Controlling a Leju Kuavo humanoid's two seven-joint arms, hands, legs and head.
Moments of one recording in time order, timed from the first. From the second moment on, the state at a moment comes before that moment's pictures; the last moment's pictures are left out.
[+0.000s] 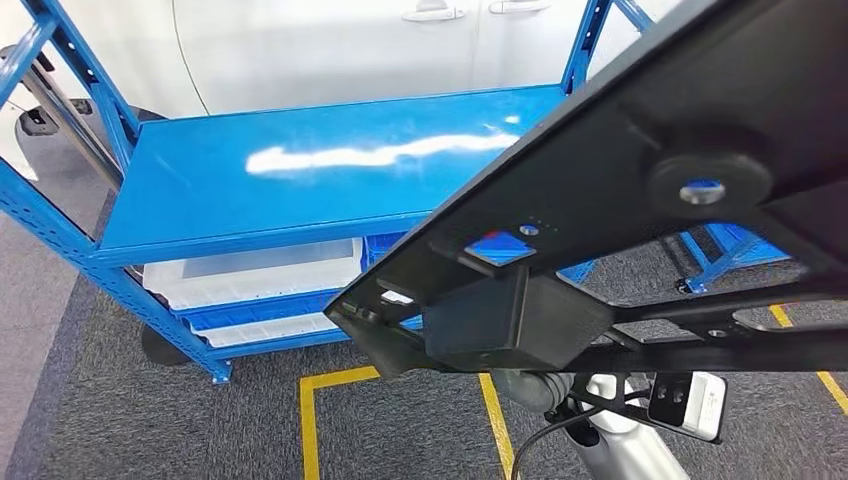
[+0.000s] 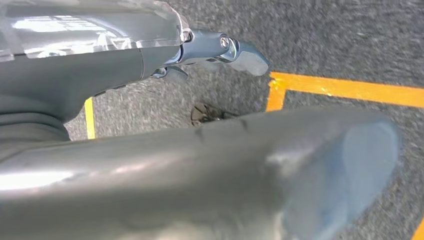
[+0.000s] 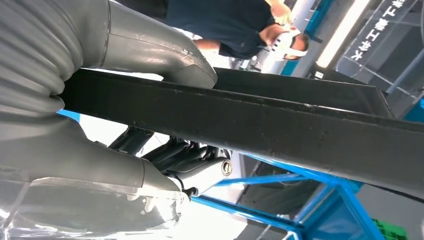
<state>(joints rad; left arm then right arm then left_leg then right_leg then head) -0.10 -0.06 1.23 -0.22 -0.88 -0.08 -0.16 -0.23 -0.18 0.44 -1.86 -0.21 0.45 -0.70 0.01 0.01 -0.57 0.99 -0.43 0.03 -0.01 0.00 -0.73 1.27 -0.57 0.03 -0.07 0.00</state>
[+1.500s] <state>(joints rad) -0.09 -0.03 1.26 -0.22 -0.83 -0.05 -0.13 -0.21 -0.11 0.35 -1.87 -0.25 0.54 -0.70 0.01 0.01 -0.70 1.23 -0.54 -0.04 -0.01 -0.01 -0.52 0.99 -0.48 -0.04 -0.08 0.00</state>
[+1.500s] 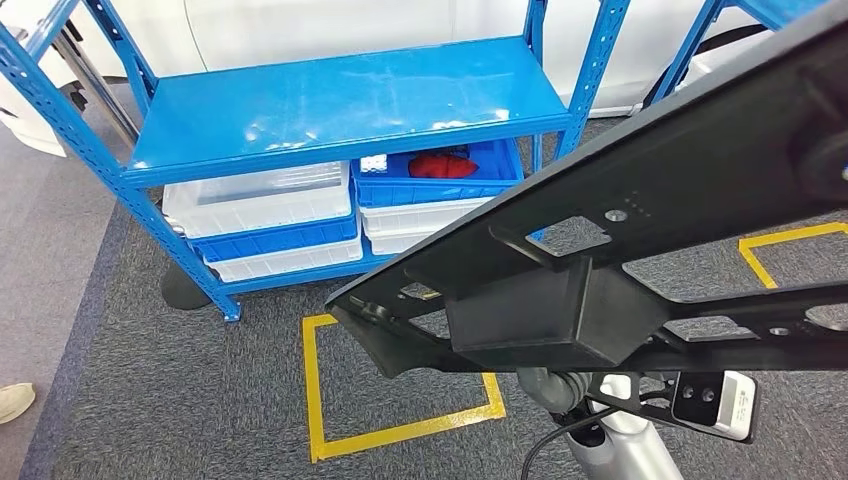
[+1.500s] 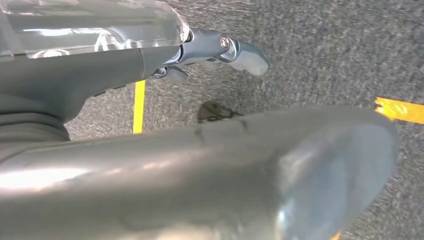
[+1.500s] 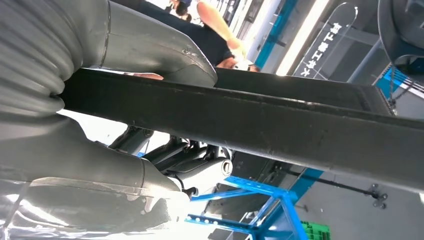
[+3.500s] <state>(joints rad) -0.09 -0.07 1.28 -0.22 -0.85 -0.01 -0.22 -0.14 -0.03 0.39 -1.96 -0.01 0.43 -0.69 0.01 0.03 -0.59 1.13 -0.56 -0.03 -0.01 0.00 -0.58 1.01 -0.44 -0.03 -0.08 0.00</state>
